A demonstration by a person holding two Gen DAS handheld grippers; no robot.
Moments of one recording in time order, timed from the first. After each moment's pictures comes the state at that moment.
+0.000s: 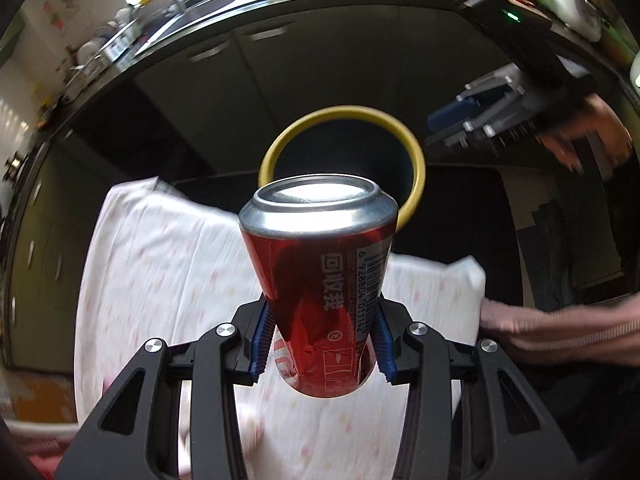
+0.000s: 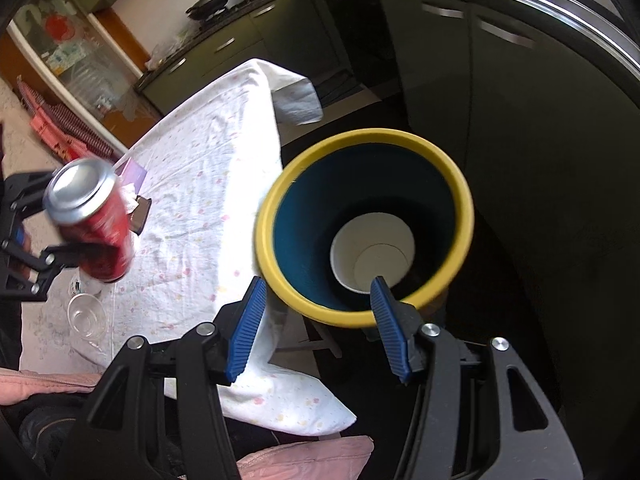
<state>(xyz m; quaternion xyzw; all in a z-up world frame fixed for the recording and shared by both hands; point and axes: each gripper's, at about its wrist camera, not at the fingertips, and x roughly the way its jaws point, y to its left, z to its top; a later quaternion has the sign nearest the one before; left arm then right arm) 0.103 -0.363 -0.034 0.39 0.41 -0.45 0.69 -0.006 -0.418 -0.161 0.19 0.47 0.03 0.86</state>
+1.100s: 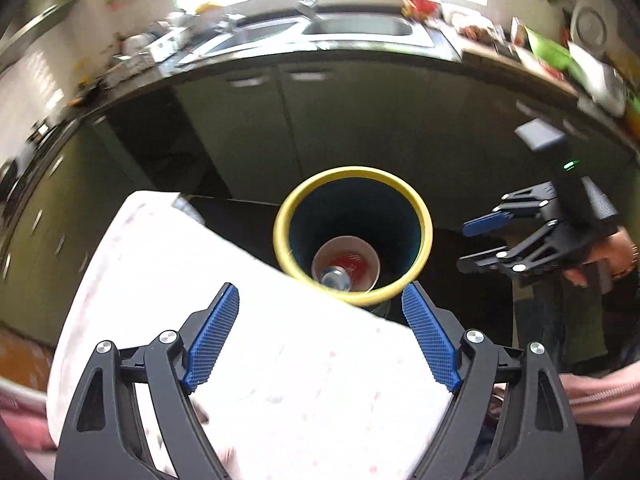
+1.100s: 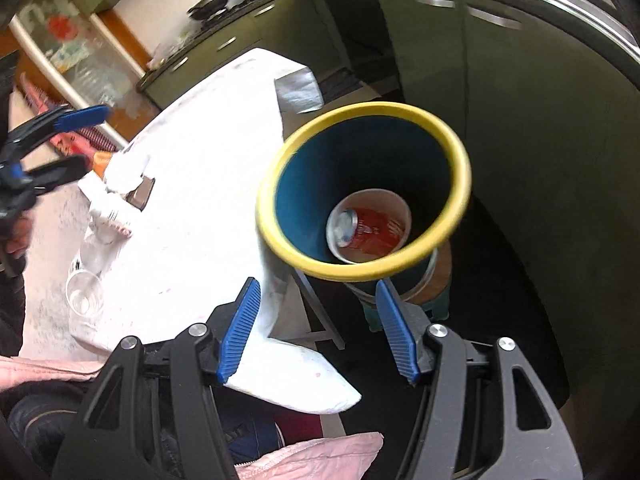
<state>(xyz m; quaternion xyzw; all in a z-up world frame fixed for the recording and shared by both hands) 0.103 -0.333 0.006 0.28 0.39 -0.41 0.77 -0.032 -0.385 -0.176 0.17 0.47 0.05 0.86</state>
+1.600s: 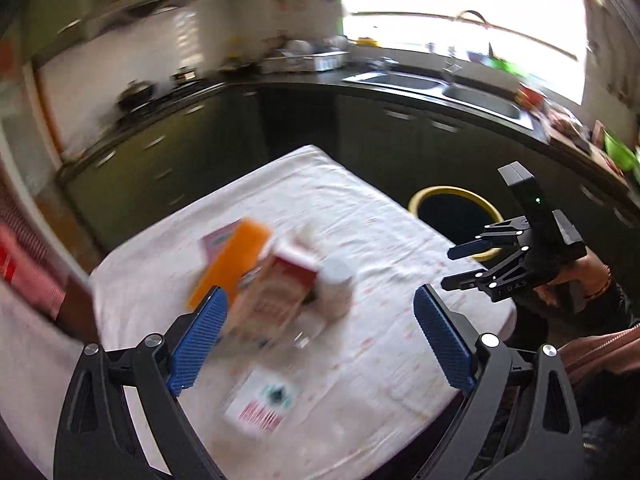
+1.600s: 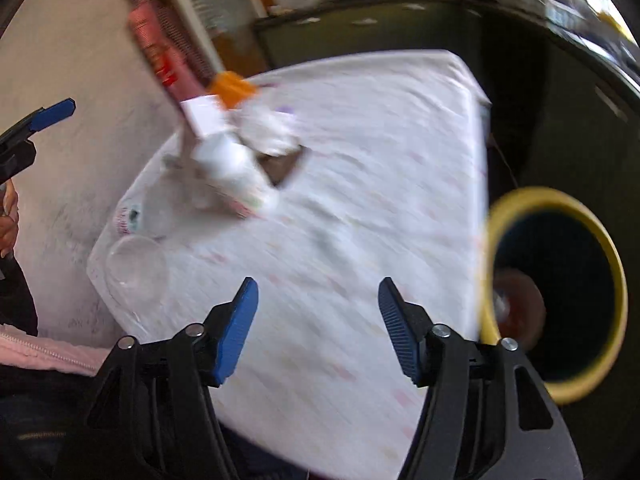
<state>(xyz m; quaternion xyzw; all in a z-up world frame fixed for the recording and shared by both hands) 0.030 -0.060 0.036 0.14 0.34 -0.24 0.90 0.052 -0.176 -0.155 0.01 0.44 0.23 0.87</state>
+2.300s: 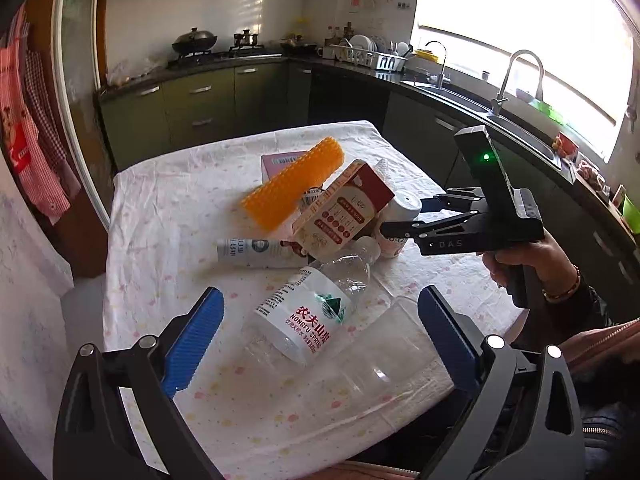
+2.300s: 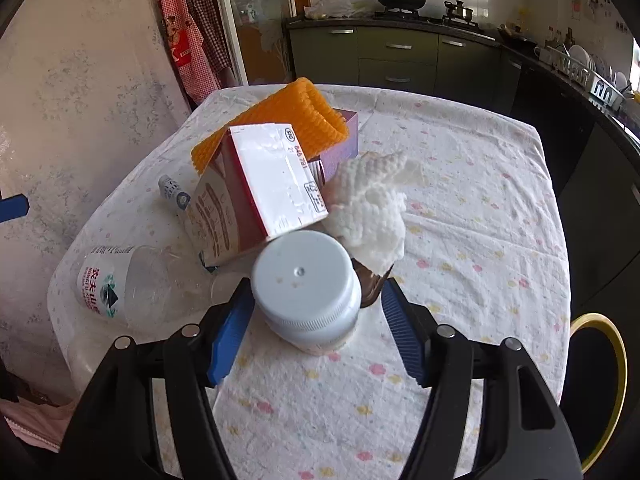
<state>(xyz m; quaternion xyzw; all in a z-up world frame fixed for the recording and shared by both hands) 0.010 0.025 -0.031 0.03 0.37 -0.19 0.91 0.124 -0.078 -0.166 -0.06 0.41 0.21 0.89</state>
